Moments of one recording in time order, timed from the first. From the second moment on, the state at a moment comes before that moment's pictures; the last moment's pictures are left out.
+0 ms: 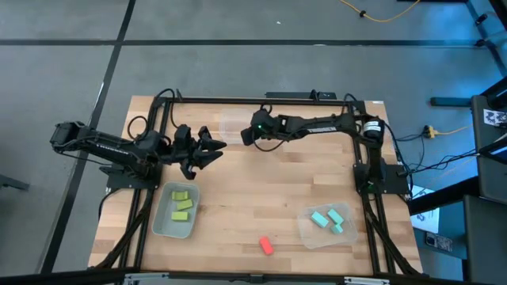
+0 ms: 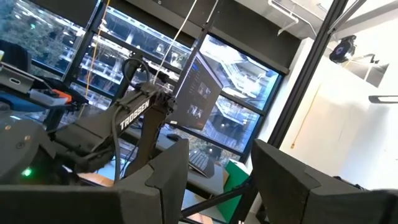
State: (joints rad) left arm -0.10 0.95 0.50 0.89 -0.11 -0.44; right arm -0.27 1.99 1.35 -0.18 0.27 0.70
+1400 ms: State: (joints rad) left arm -0.10 0.95 0.50 0.89 -0.11 -0.44; right arm -0.27 2.00 1.34 -0.18 0.27 0.70
